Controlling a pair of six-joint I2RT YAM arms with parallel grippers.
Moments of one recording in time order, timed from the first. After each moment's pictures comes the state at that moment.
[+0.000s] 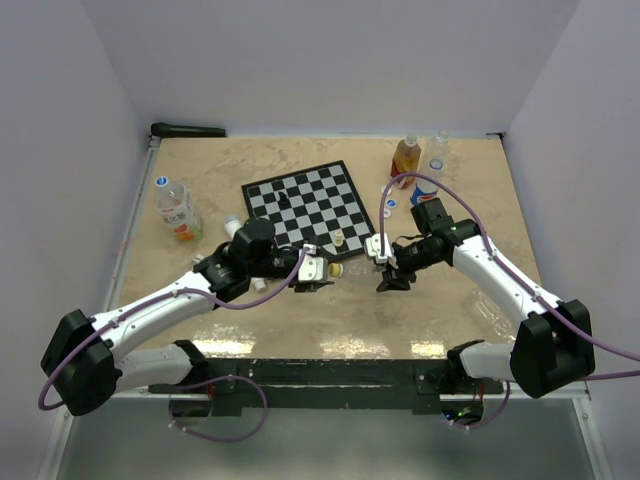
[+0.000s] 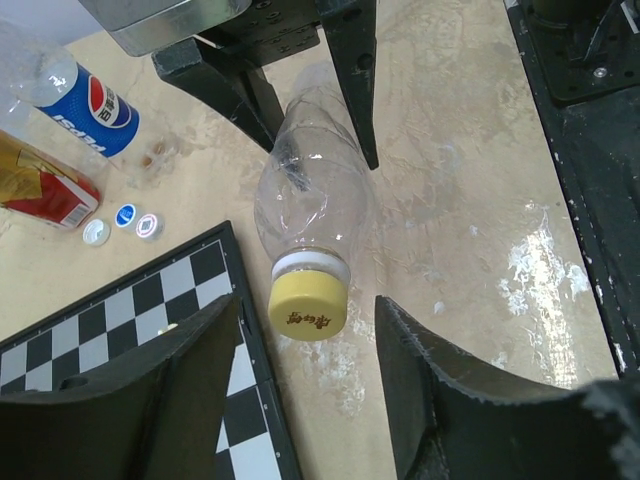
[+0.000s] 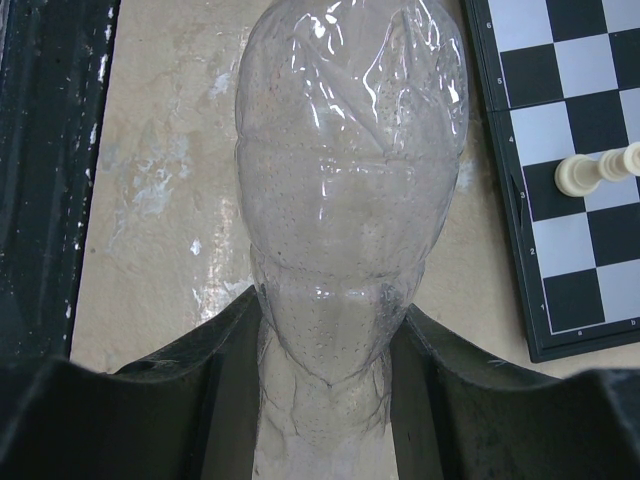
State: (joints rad) left arm -0.77 1.15 0.74 0.04 0.65 0.60; right arm 0.35 1.29 0.93 -0.87 -0.83 -1.21
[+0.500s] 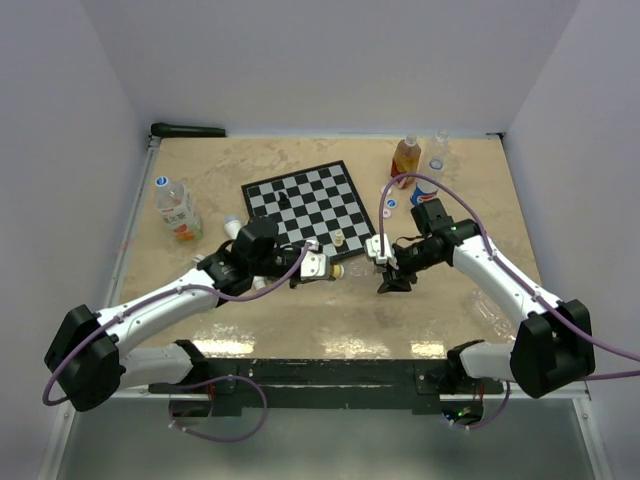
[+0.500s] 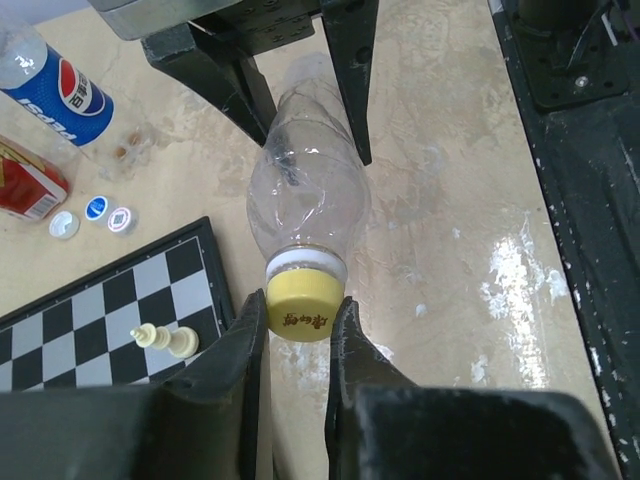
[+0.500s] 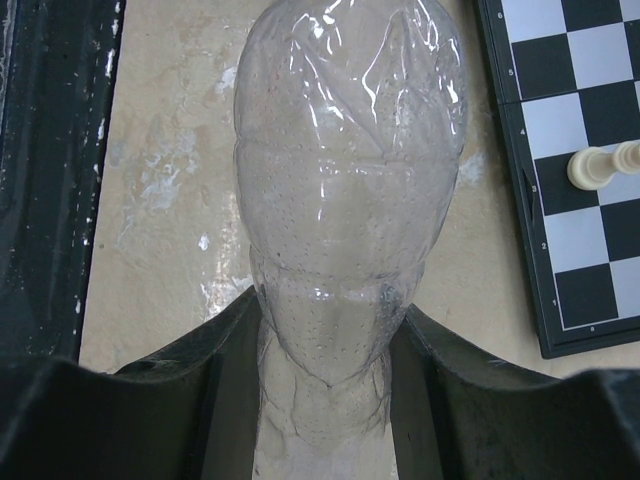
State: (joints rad) left arm -0.77 1.18 0.74 0.04 0.67 0.57; right arm 0.35 1.29 0.93 -0.89 -0.82 -1.21
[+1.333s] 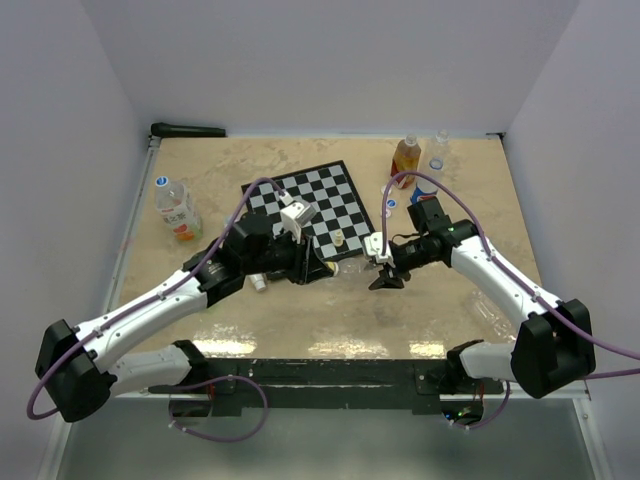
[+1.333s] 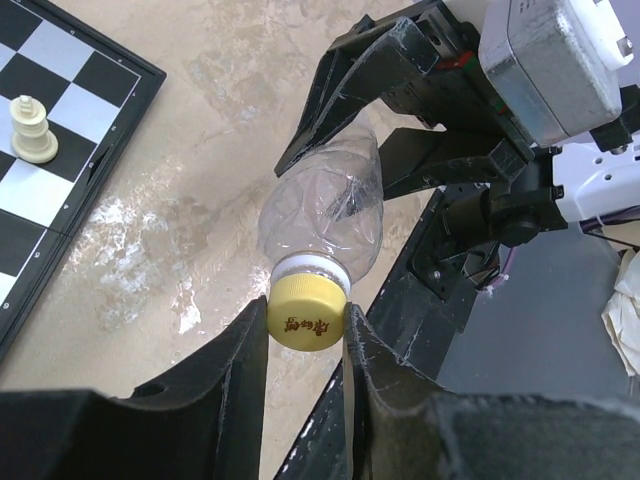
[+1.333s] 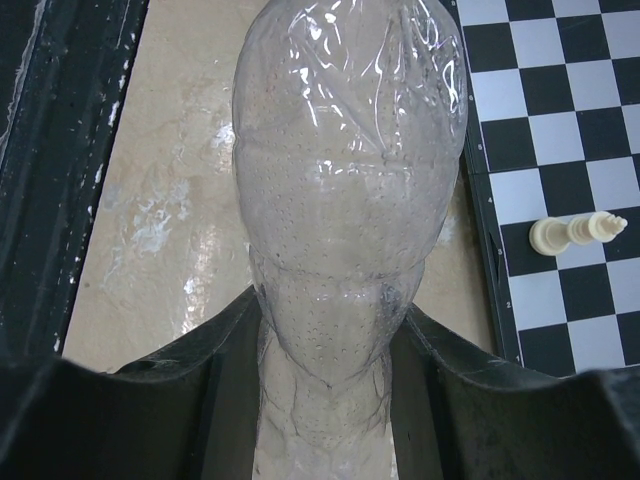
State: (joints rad) left arm -0.78 1.10 0.84 -0.16 0.37 -0.44; right arm 0.37 1.29 0.93 -0.82 -0.90 -1.20
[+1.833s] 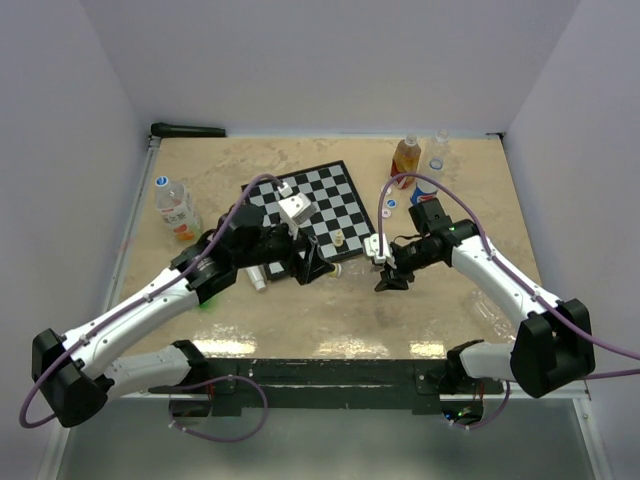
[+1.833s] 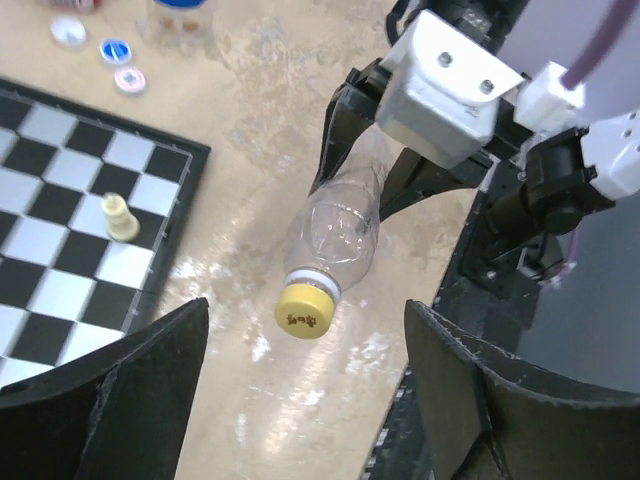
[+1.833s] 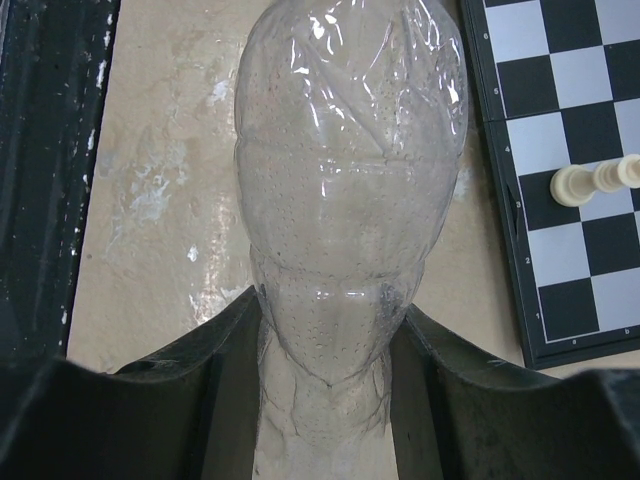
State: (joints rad) left arm -0.77 1.07 0.93 -0.22 0.36 -0.23; right arm 0.37 1.29 0.93 -0.85 -0.83 -1.20
